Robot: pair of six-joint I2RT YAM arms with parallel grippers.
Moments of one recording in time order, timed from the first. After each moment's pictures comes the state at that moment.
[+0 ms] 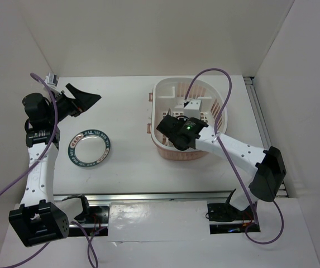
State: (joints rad) left arm 0.27 1.08 1.01 -0.05 0.79 -0.71; right arm 0.90 1.52 1.33 -1.09 1.04 0.92
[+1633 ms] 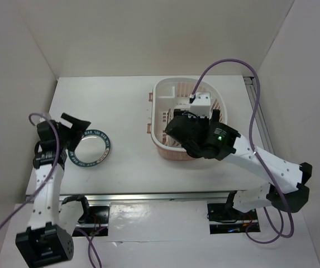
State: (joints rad) left arm 0.27 0.92 0.77 -0.37 0.26 -0.85; right arm 1.10 1.34 1.55 -1.19 1.06 0.83
